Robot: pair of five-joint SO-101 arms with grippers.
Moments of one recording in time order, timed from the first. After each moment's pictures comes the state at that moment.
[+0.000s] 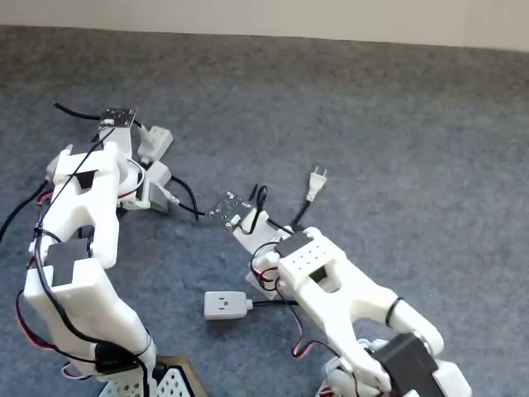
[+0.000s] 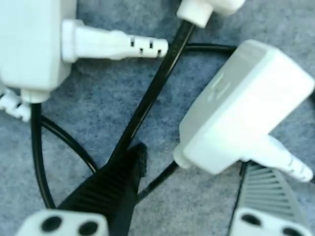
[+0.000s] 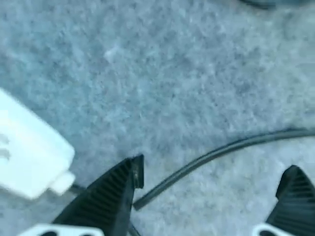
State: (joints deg) left arm -18.2 20.0 13.8 56.7 -5.7; right arm -40.8 -15.1 53.4 43.8 21.2
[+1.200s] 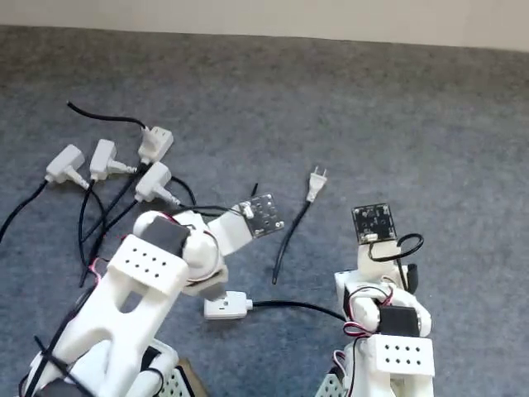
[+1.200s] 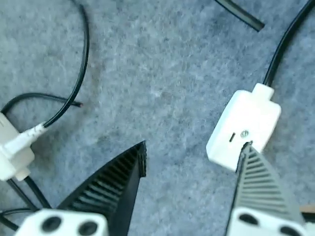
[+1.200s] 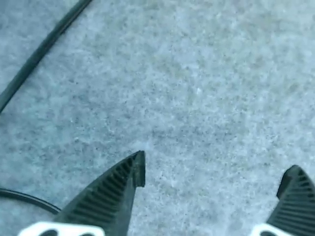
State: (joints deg) left arm 18.6 -37.2 50.4 70.5 -35.6; right arm -3.2 -78.2 86.8 56.2 13.8
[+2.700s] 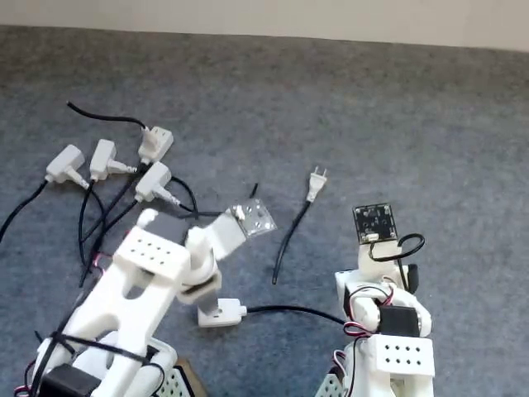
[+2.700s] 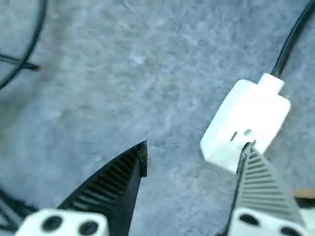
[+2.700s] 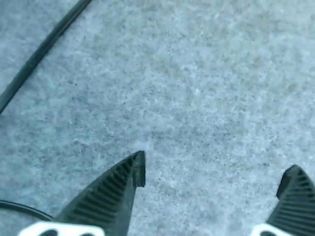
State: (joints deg) left arm 15.4 -31.6 54.4 70.9 -33.2; right arm -2.9 -78.2 86.8 56.0 13.7
